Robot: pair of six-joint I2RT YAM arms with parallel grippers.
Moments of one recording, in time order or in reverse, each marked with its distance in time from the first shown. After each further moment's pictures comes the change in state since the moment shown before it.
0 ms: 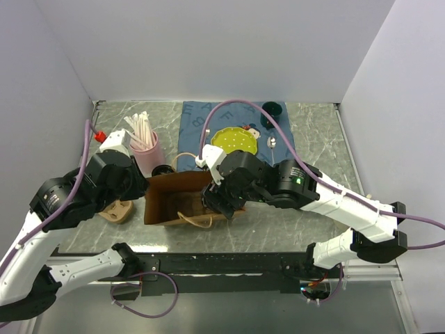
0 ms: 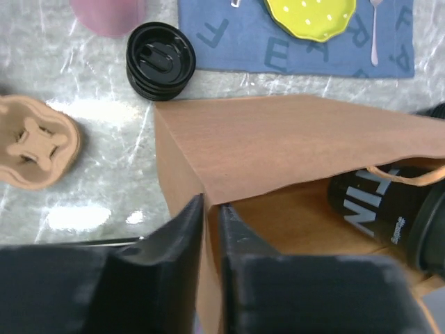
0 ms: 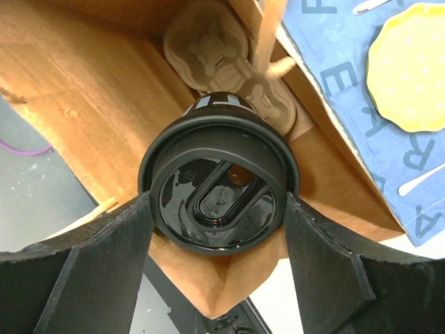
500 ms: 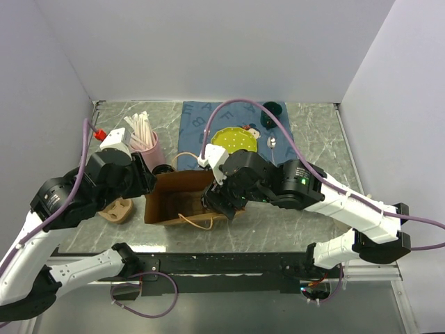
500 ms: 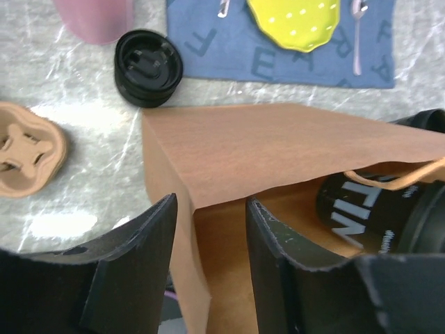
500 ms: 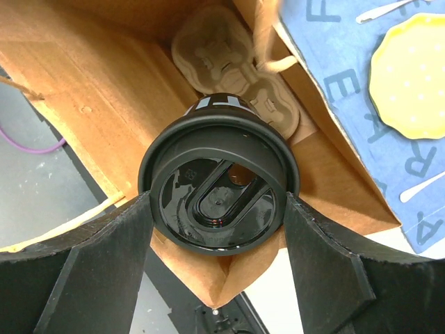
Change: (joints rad) left arm 0.000 -0.002 -0.004 0.055 0.010 -0.005; right arm 0.000 -0.019 0.000 0.007 -0.018 -0.011
